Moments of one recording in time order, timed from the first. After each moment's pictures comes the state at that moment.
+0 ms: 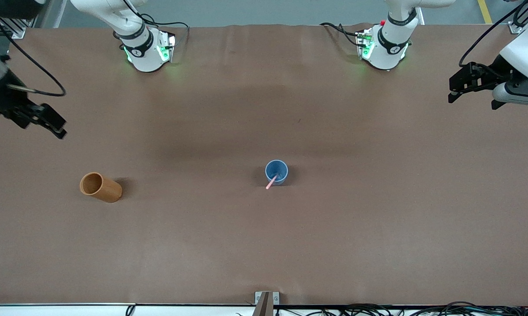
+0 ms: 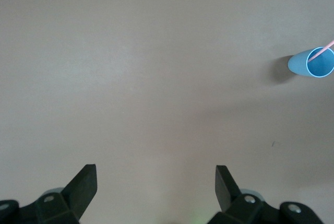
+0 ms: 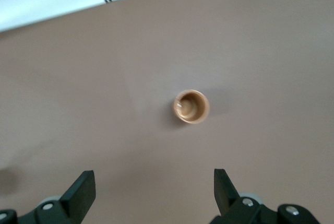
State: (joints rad) left arm -0.13 -0.03 -0.02 -1.49 -0.01 1.49 0.05; right arm 0.13 -0.08 -0.08 -1.67 -0.09 1.72 0.33
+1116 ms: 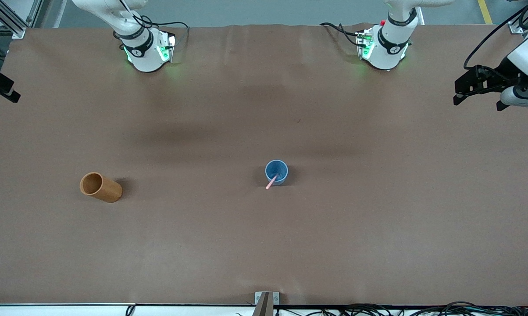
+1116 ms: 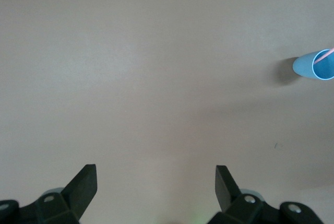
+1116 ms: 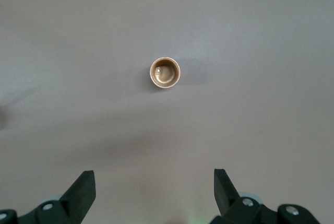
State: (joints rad) left arm -0.05 -0.01 -0.08 -1.49 -0.01 1.49 0.05; right arm 0.03 -0.01 -0.11 -1.41 -0.02 1.41 0.06
